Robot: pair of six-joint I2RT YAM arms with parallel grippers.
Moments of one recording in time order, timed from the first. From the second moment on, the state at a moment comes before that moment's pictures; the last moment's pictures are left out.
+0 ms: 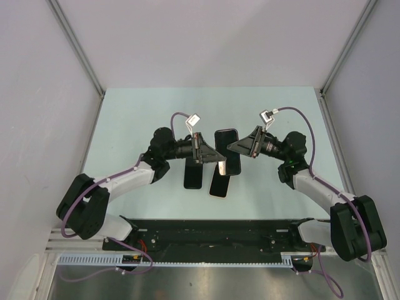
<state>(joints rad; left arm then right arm) -0.62 1.41 0.75 0.67 0.84 -0.98 0.32 1.23 0.59 0.82 -0.91 1.17</state>
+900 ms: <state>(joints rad) -0.62 1.39 0.80 0.42 0.91 -0.83 0.22 1.23 0.59 0.89 -1.01 1.21</state>
